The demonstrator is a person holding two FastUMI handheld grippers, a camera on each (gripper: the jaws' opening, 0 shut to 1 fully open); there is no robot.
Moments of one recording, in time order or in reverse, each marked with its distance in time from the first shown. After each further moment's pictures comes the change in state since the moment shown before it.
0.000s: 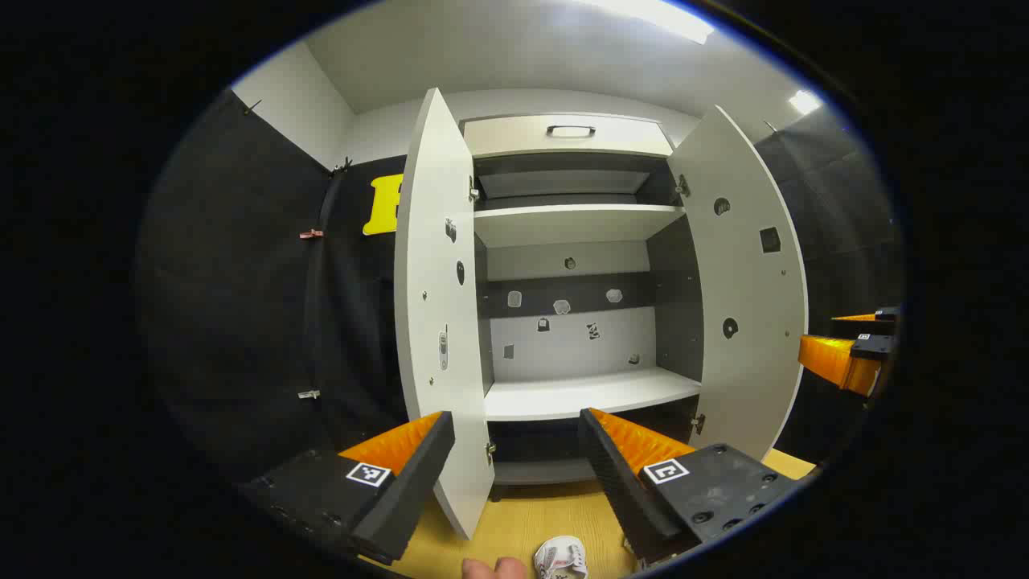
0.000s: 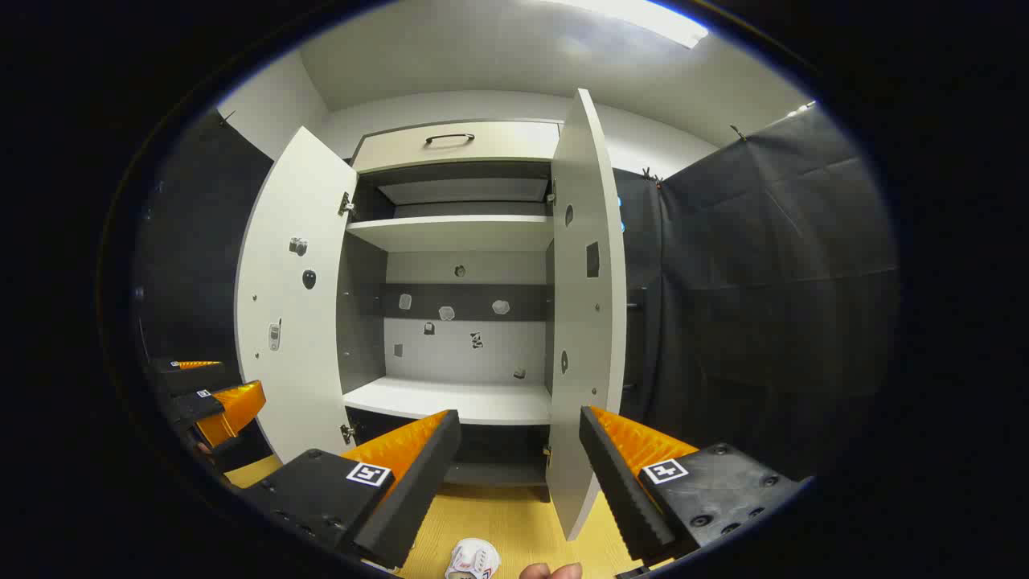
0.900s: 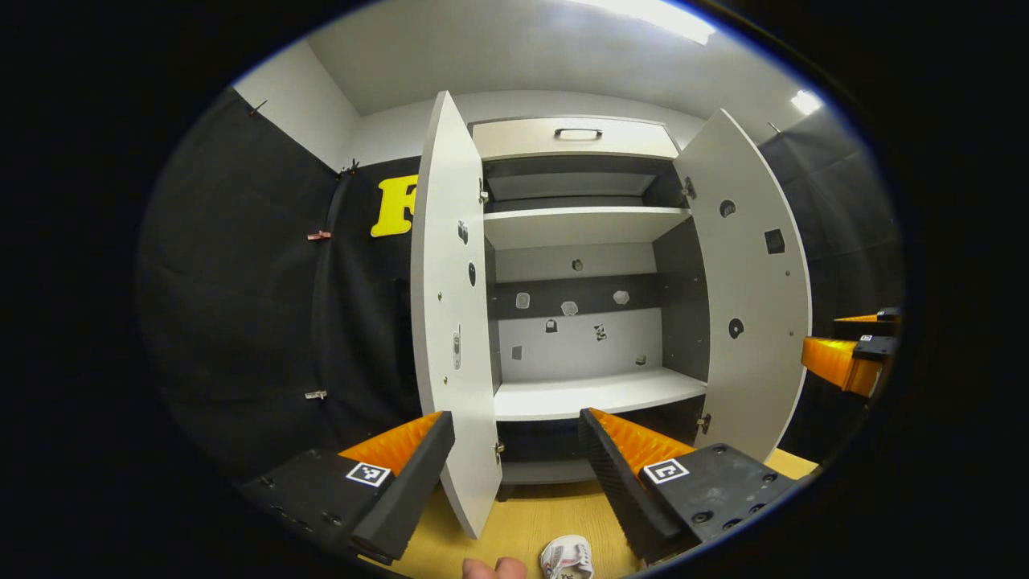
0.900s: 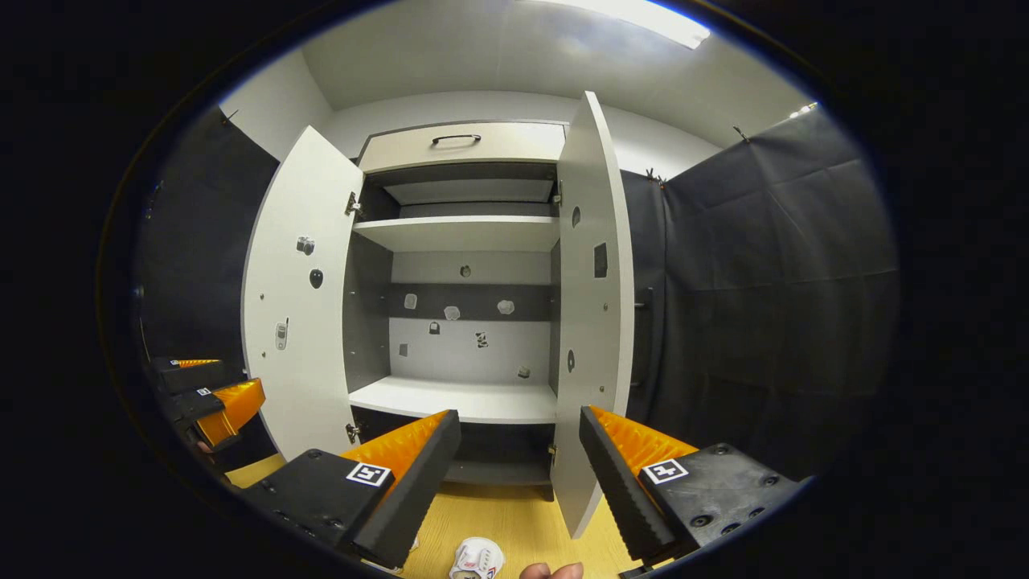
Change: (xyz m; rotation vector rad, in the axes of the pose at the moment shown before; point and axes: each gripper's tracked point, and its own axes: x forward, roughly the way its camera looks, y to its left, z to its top) left arm -0.005 0.012 0.001 0.003 -0.019 0.020; right arm -0.005 0.011 -0.006 0.002 0.011 0.017
